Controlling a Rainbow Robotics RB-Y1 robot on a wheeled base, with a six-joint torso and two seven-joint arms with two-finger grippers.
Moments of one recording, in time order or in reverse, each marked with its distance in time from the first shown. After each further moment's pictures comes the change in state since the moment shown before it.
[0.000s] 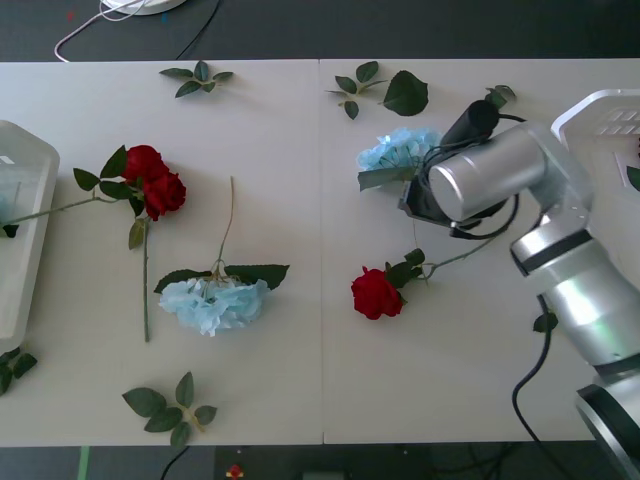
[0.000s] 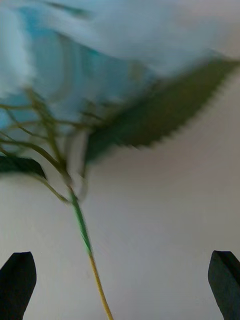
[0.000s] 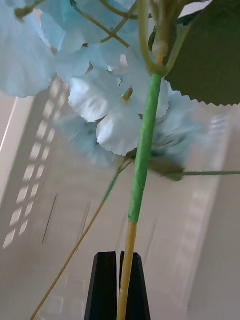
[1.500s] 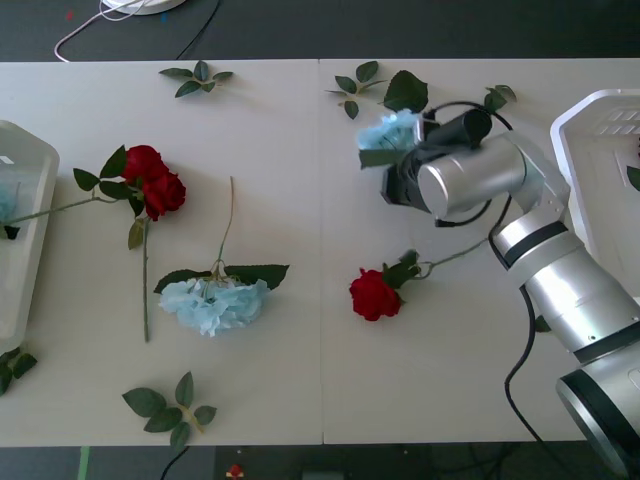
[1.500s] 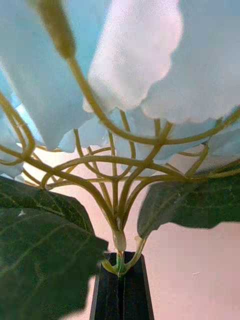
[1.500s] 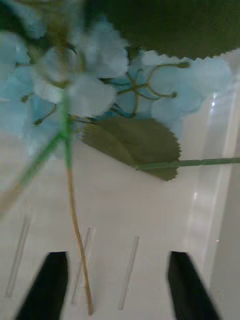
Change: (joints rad) right arm -0.054 0.037 -0.007 0.149 -0.074 -0.258 0.203; left arm -0.057 -0.131 -0.235 -0.045 0.019 -0.229 -0.035
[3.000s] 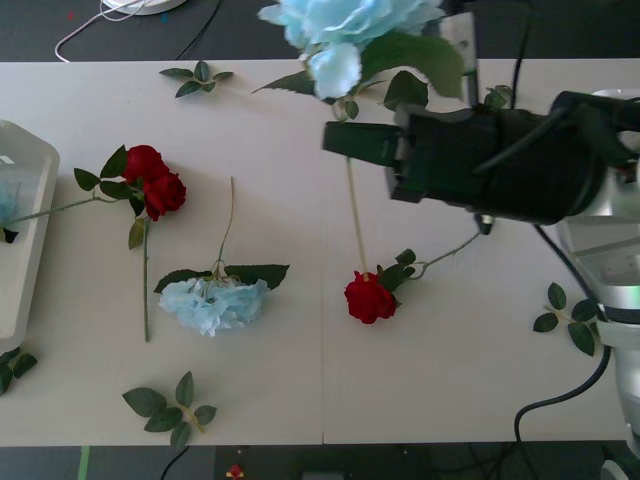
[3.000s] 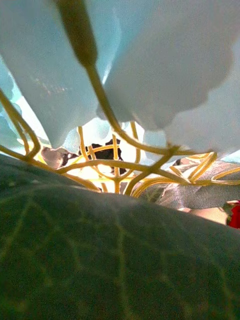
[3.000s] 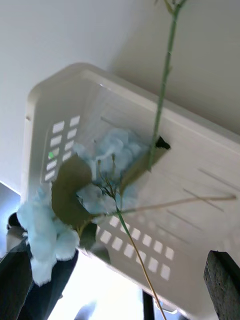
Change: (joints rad) right arm 0.338 -0.023 -0.287 -0.733 -1.424 0.135 0.925; left arm -0.108 -0.057 0.165 -0.823 -0.892 0.651 -0.577
